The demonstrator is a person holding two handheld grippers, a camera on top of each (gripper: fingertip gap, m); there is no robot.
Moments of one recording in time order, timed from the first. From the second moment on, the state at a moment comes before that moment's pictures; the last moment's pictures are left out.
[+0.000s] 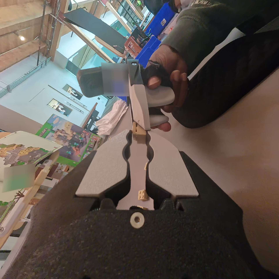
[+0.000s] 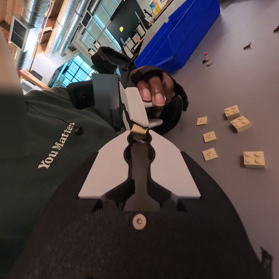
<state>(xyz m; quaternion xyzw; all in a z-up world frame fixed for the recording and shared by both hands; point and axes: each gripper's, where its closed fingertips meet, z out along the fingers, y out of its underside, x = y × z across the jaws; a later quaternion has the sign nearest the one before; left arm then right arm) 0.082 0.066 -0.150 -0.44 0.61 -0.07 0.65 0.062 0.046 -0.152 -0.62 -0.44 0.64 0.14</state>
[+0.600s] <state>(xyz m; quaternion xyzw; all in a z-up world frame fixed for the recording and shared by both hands) 0.078 0.065 -0.149 -0.44 0.61 -0.09 0.65 0.069 0.054 -0.146 -0.60 -0.43 0.66 0.13</state>
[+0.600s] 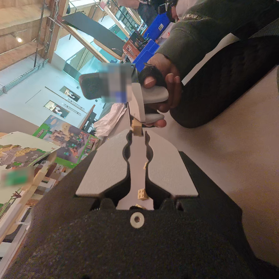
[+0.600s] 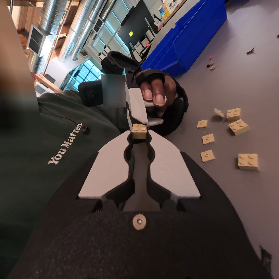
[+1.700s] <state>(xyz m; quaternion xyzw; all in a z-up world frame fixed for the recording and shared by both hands) 0.053 0.072 -0.133 -0.55 0.47 -0.43 0.55 0.044 0.072 -0.132 -0.48 -0.55 0.51 0.46</state>
